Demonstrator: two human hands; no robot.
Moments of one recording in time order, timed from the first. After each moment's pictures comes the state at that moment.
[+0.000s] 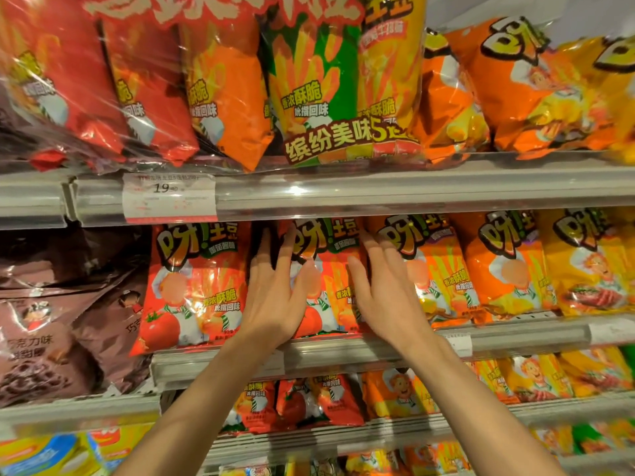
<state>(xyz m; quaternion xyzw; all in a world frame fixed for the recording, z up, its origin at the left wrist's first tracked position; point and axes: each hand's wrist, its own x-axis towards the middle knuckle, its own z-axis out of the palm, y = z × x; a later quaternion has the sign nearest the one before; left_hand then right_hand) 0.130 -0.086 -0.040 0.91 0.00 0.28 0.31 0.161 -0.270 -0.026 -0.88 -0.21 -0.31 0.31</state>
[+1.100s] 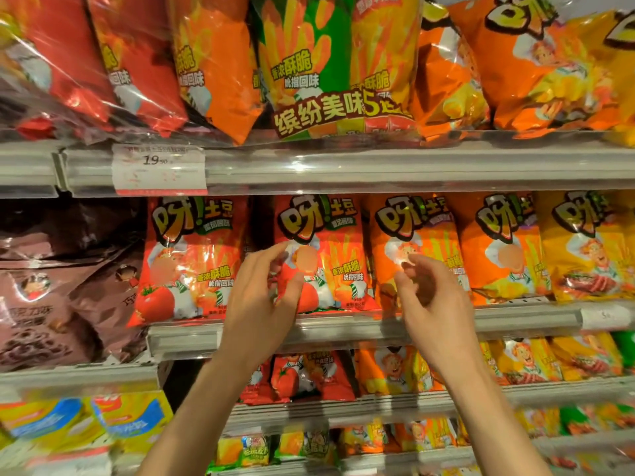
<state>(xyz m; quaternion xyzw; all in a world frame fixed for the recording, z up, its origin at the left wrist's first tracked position) 0.079 -0.099 -0.053 0.84 -0.05 0.40 0.36 0.116 -0.335 -0.045 -0.84 -0.10 -0.26 0.47</state>
